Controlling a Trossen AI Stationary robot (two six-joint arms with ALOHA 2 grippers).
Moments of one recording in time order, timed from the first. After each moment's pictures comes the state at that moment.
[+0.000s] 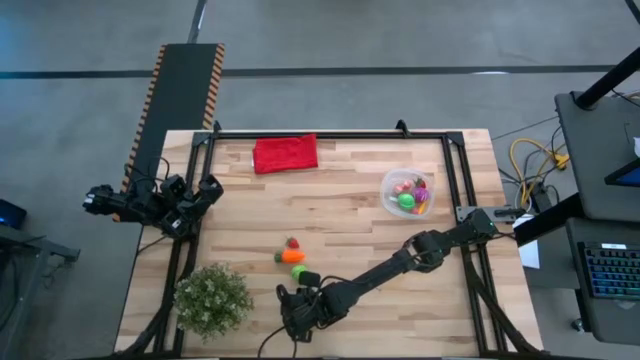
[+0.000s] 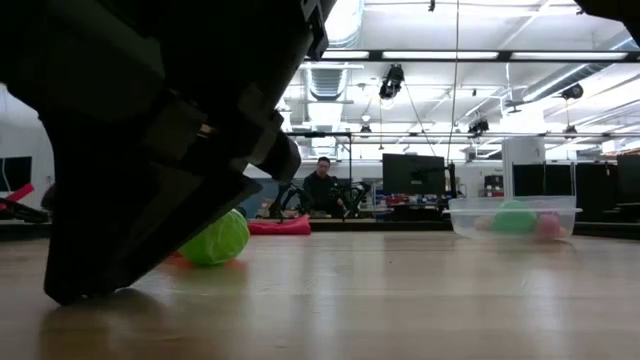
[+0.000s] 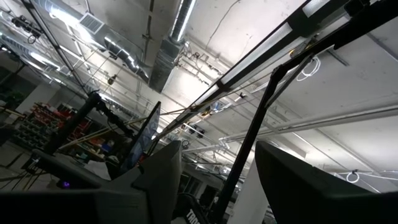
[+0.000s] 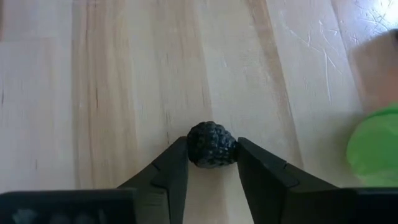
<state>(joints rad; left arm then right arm) -0.27 0.07 0.03 0.69 -0.24 -0.41 0.47 2.60 2.27 -0.75 0.29 0.52</state>
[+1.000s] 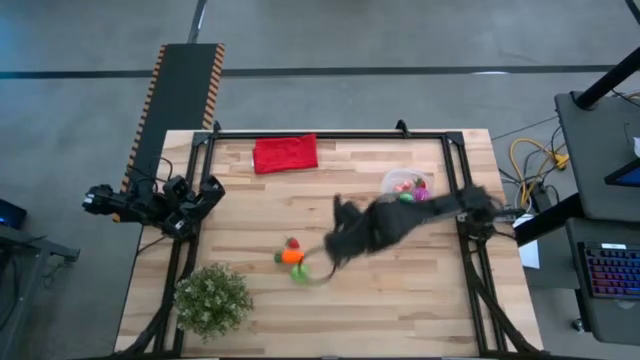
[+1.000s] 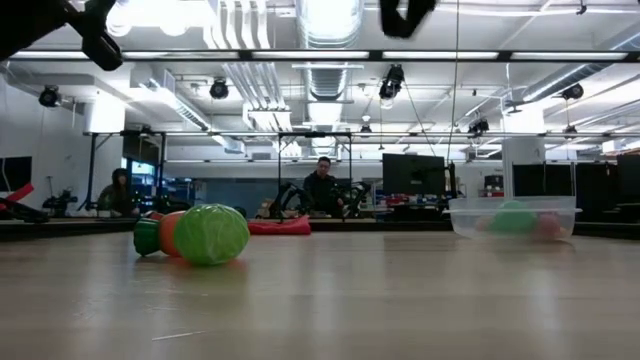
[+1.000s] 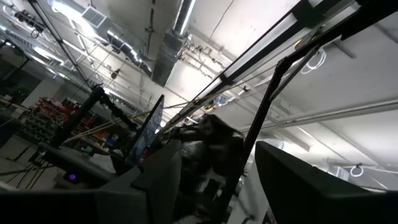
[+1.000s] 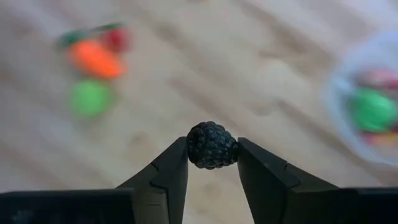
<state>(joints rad) -0.27 0.08 0.03 0.66 -0.24 -0.41 0.30 2.01 2.17 -1.57 0.27 1.19</state>
